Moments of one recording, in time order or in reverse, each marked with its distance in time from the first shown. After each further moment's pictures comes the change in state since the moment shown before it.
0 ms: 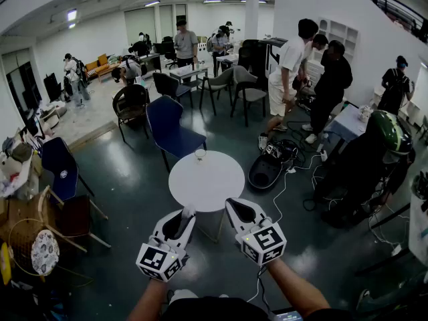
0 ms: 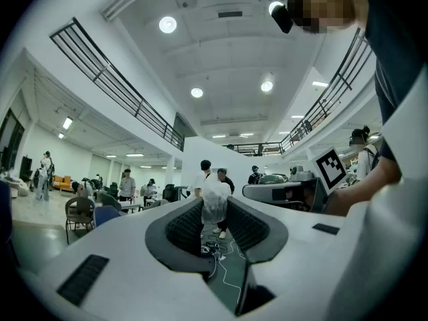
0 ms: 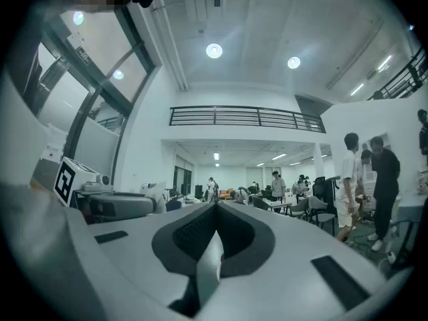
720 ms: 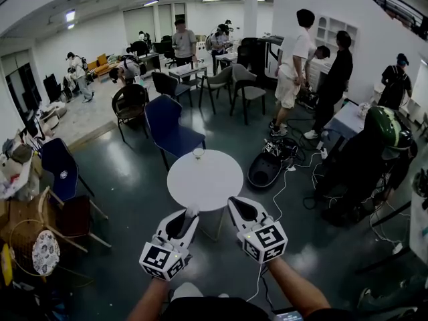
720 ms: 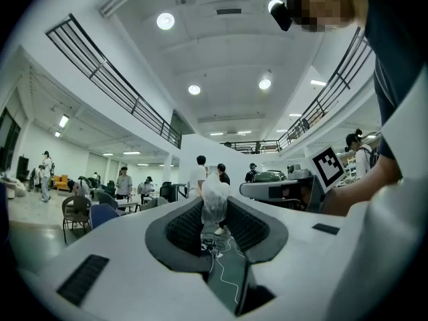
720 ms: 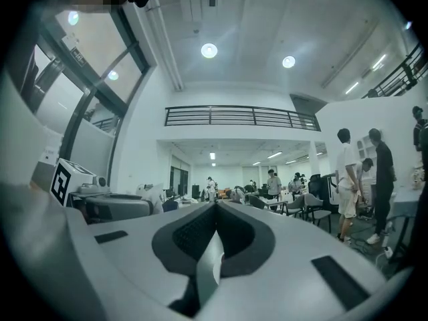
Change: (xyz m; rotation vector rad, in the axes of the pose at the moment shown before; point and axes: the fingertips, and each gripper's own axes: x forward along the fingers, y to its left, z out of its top) left arm 0.012 -0.013 -0.009 0.010 0.020 -0.031; right arm -0.008 -0.016 -0.005 0.022 0.003 -0.034
